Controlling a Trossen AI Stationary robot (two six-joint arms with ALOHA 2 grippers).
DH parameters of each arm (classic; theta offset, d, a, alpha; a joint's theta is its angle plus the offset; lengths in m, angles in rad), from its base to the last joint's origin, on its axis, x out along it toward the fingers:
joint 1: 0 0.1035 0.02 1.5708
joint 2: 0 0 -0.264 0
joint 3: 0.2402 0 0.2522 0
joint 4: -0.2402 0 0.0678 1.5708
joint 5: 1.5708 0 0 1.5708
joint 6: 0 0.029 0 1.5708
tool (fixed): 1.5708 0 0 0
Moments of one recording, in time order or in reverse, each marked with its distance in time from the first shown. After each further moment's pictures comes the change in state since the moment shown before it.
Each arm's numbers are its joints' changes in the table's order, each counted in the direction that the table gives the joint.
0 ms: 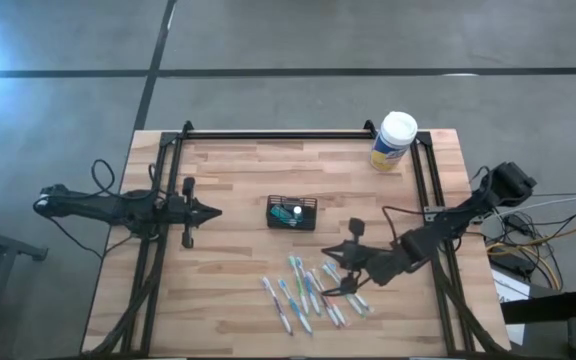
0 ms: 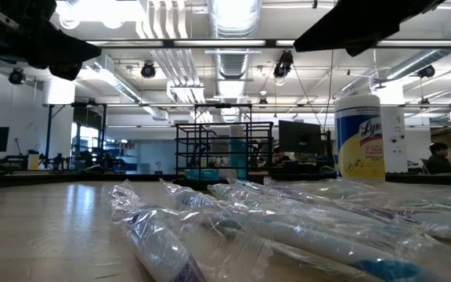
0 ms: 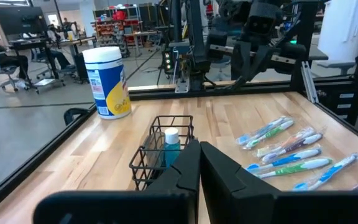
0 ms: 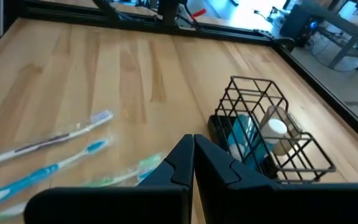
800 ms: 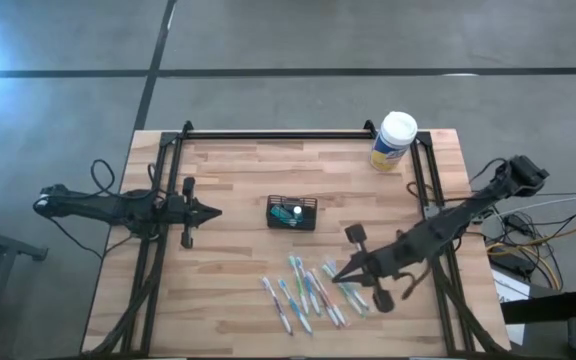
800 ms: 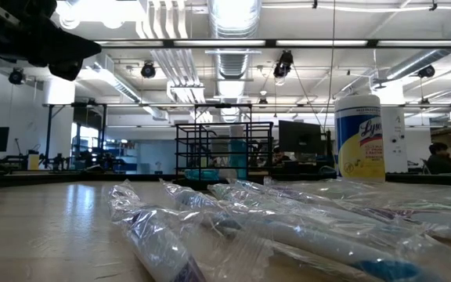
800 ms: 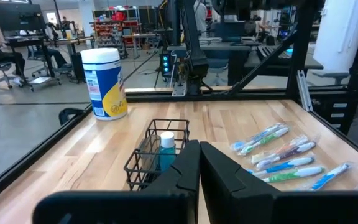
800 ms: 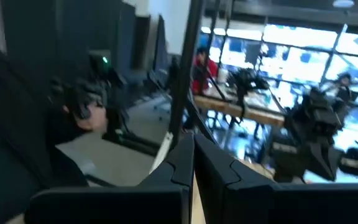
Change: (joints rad) left arm 0.000 0.000 0.000 0.017 0.008 -0.037; right arm 0.001 0.188 0.031 0.422 -0.568 -0.354
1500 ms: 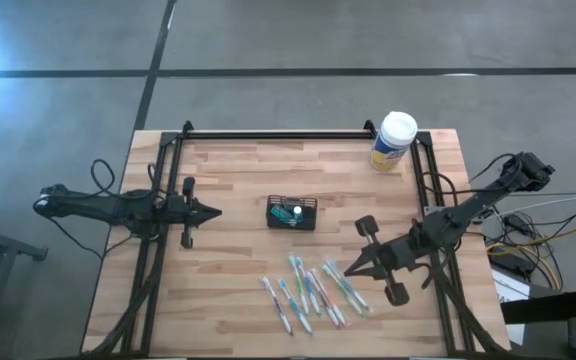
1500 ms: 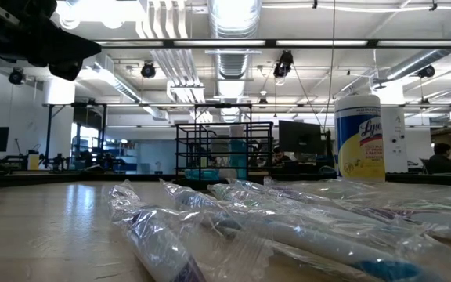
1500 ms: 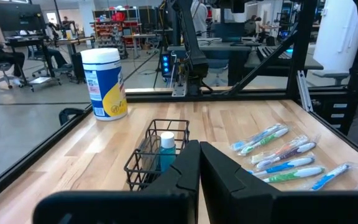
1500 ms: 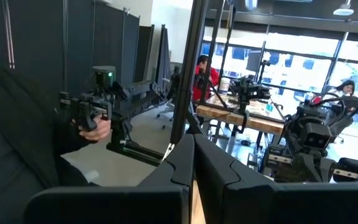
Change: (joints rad) left arm 0.000 0.000 0.000 0.000 0.000 -0.001; right arm 0.000 0.105 -0.002 -0.077 -0.015 0.007
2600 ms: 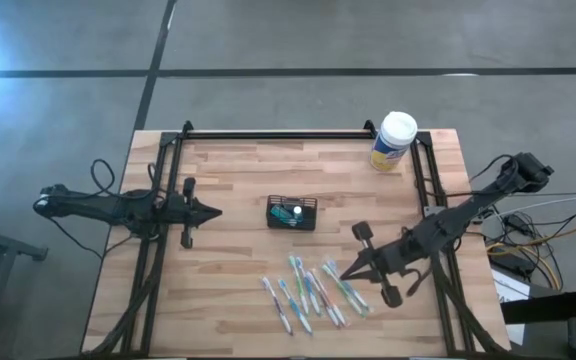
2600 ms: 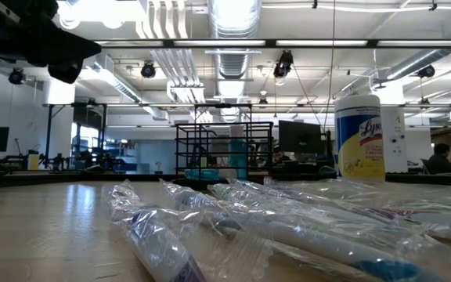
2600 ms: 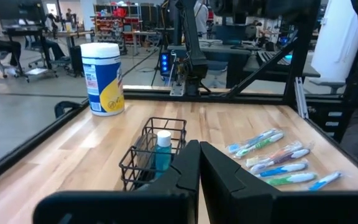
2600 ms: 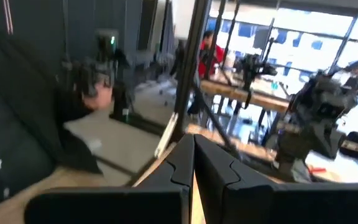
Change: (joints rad) left arm 0.001 0.000 0.000 -0.001 0.000 -0.065; right arm 0.000 -0.023 -0.059 -0.024 -0.004 -0.006
